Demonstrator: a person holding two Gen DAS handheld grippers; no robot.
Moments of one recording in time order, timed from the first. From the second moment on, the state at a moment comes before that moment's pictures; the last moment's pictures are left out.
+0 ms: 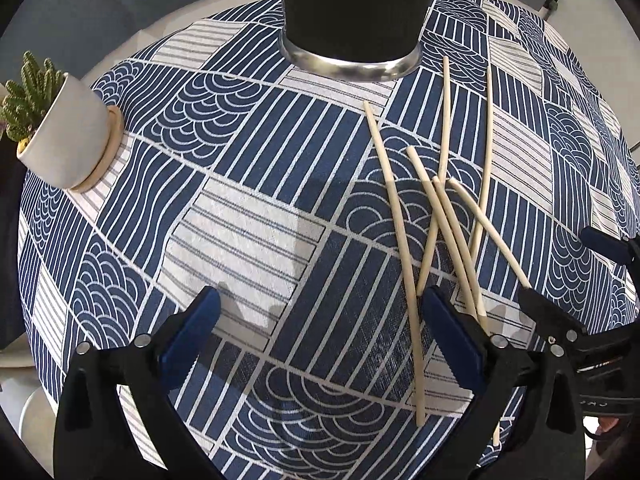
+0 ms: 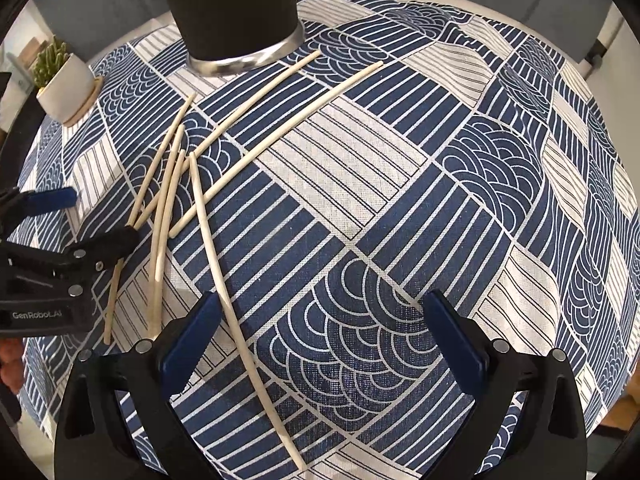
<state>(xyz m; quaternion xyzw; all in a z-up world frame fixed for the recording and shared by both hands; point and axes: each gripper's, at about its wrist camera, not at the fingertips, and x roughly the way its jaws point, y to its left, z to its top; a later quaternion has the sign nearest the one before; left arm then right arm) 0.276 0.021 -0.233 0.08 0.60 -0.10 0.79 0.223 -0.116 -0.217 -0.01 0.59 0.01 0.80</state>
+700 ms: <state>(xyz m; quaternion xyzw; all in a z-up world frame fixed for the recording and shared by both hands) 0.261 0.114 -0.215 -0.06 0.60 -0.19 0.78 0.226 -0.158 -0.194 0.12 0.57 0.06 0.81</state>
